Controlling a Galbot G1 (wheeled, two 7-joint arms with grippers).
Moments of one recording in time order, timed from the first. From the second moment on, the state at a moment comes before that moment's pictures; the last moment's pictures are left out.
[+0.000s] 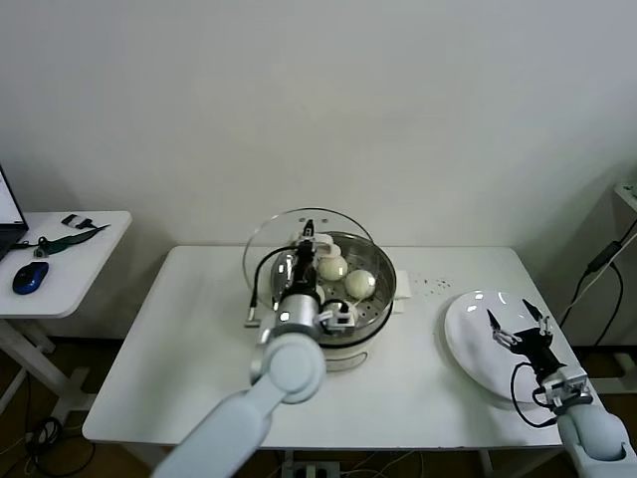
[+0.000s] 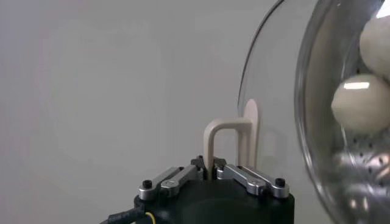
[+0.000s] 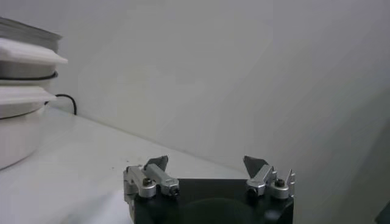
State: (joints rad) left arm 0.74 -1.33 0.23 -1.83 1.50 0.74 0.40; right arm -1.22 1.01 0.63 1.36 0.28 0.24 -0.23
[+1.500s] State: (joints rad) left arm 0.77 -1.54 0.19 -1.56 1.51 0.74 0.29; right arm -1.21 1.03 0.64 1.33 0.20 0.26 -0.24
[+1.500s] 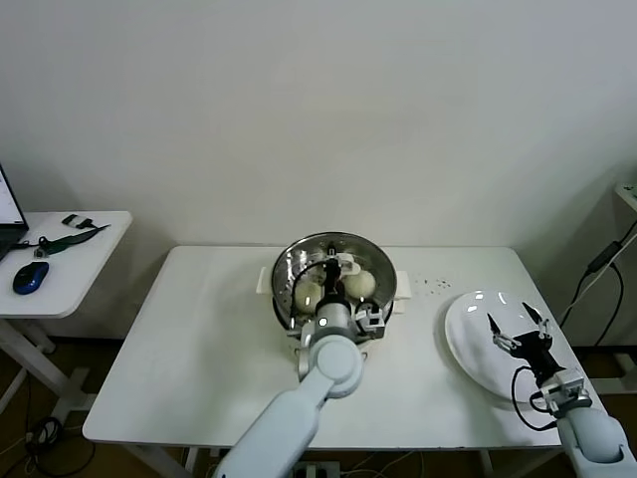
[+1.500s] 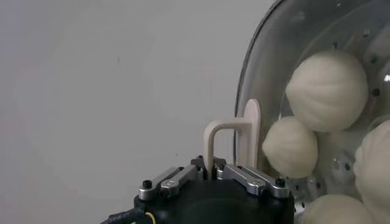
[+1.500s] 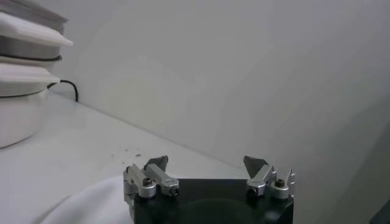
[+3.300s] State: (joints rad) left arm 0.90 -1.31 0.17 -1.95 1.34 0.74 0.41; right arm -1.21 1.02 0.67 1.35 0.17 0.20 -0.26
